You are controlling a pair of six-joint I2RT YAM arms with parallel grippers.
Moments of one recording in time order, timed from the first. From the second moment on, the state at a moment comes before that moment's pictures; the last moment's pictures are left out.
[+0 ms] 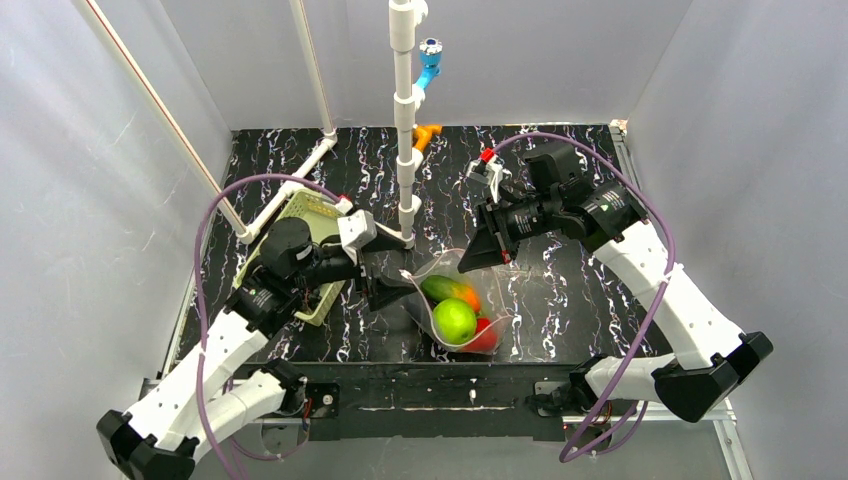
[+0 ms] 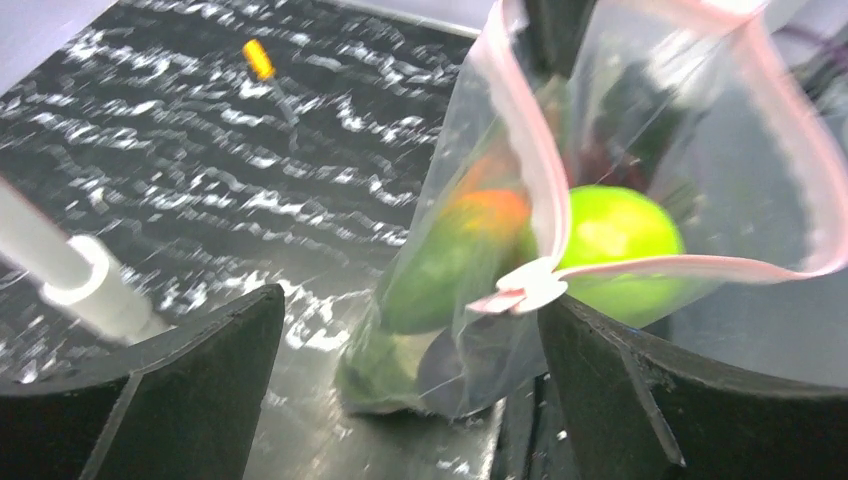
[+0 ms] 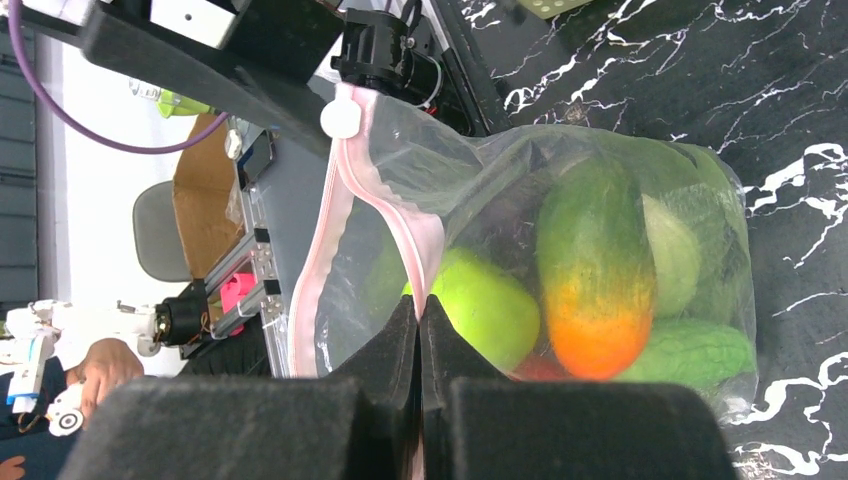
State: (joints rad) left arm -0.61 0.80 0.82 -0.17 0.72 0.01; right arm 0.62 1.26 1.49 -0.98 -0.90 0.20
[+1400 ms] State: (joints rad) left arm -0.50 0.87 0.63 0.16 0.87 -0.40; right arm 0.69 1.10 1.46 -1.00 -0.70 0.00
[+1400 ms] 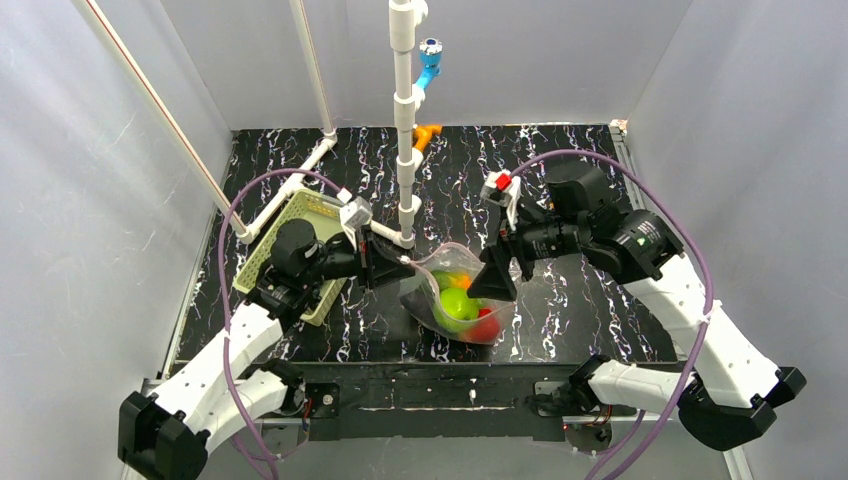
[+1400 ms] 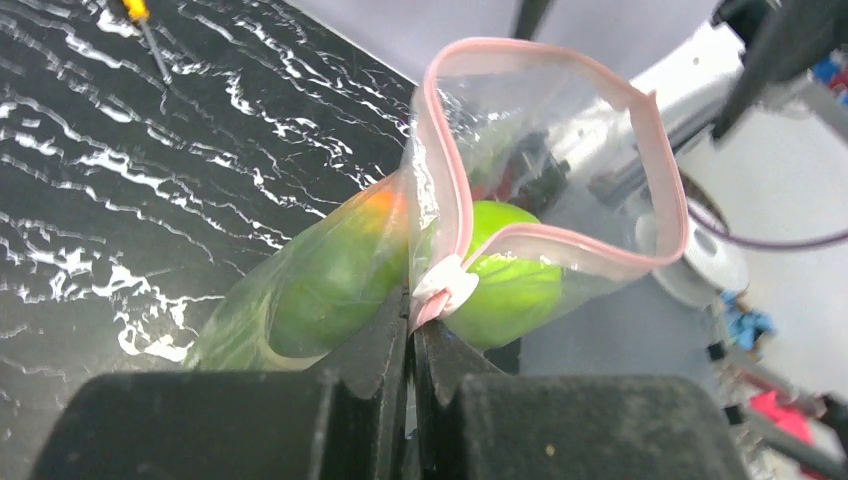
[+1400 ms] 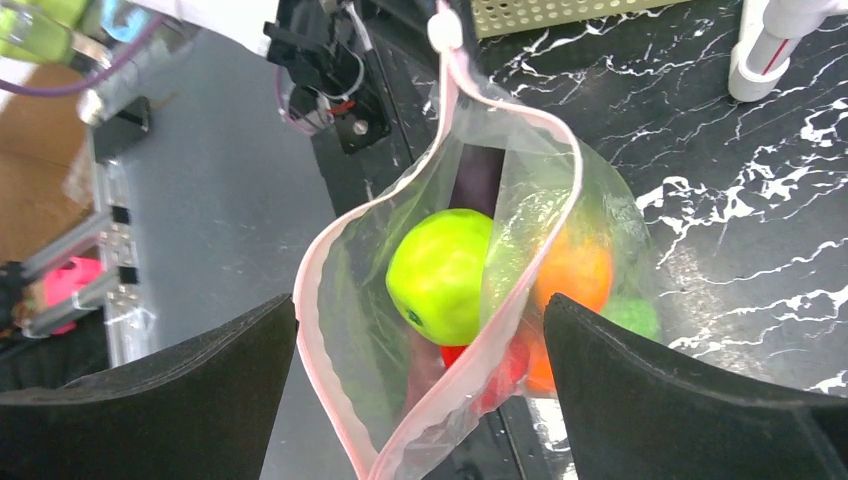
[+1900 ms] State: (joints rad) left arm -0.48 0.84 0.96 -0.22 0.70 -0.62; right arm 0.91 1.16 1.59 -1.06 -0.30 -0.03
